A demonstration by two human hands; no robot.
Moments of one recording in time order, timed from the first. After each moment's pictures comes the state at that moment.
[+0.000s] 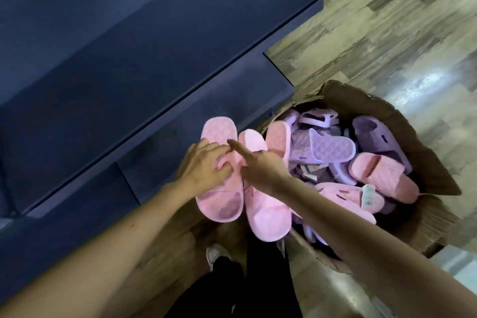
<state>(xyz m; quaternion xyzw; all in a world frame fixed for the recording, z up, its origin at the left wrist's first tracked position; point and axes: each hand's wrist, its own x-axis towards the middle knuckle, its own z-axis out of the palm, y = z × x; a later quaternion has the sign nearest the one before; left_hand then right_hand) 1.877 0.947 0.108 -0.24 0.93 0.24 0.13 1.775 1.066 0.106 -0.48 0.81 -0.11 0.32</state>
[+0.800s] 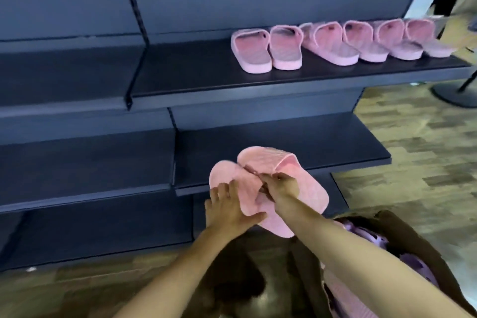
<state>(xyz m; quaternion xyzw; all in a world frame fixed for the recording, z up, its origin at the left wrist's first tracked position) 2.099 0.974 0.286 -0.56 0.80 0.20 0.01 1.972 0.981 0.307 -0.15 0.77 -0.45 0.42</state>
